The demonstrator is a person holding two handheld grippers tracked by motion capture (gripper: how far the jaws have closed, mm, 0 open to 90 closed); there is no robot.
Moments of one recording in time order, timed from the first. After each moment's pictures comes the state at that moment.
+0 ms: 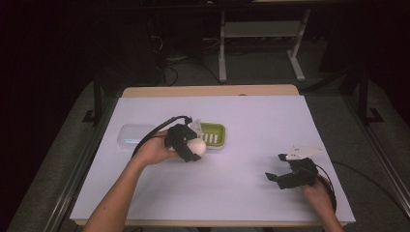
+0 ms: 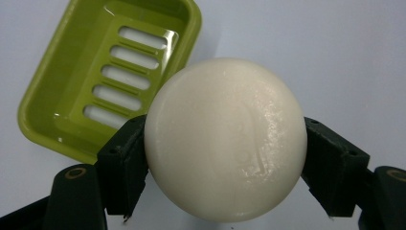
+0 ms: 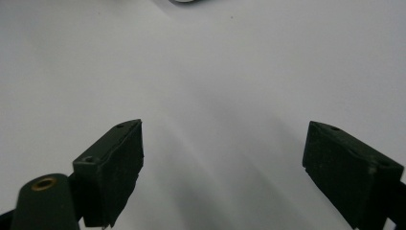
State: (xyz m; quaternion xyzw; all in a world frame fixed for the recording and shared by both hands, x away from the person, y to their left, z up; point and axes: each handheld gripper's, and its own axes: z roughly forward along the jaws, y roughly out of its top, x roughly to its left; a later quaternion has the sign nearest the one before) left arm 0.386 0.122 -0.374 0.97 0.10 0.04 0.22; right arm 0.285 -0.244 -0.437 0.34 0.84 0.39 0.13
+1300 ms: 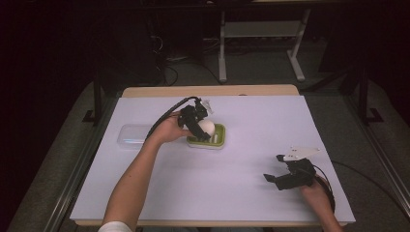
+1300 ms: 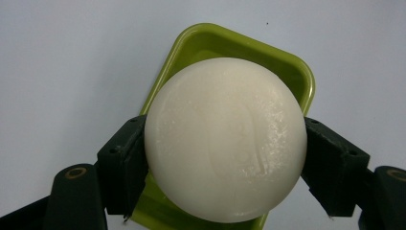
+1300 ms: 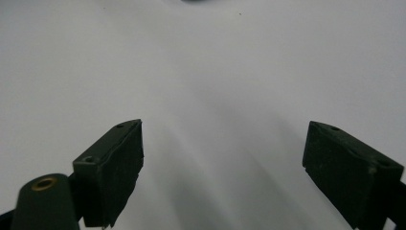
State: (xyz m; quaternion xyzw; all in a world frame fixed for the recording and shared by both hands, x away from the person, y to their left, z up) left arm 0.459 0.093 -0.382 0.96 0.13 0.05 0.23; right arm 0.285 -0.239 -0.440 0.33 0.85 0.39 0.13
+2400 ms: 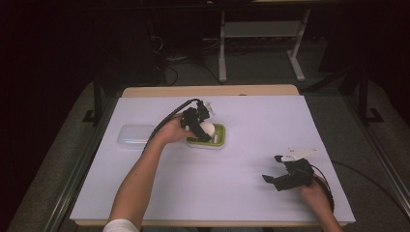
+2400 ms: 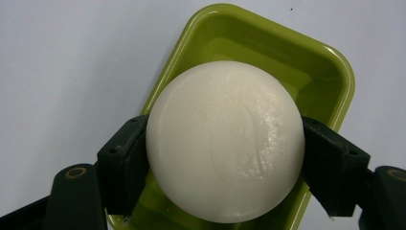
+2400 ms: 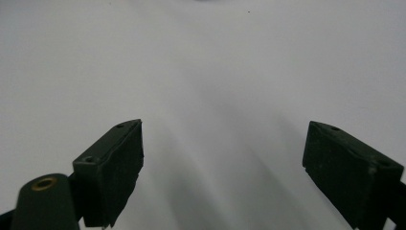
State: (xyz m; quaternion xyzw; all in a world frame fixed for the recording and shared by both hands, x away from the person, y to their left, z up) left arm 0.467 0.088 -0.400 0.97 0.15 0.04 0.21; right arm 0.286 -0.235 -0.441 0.32 0.86 0.39 0.13
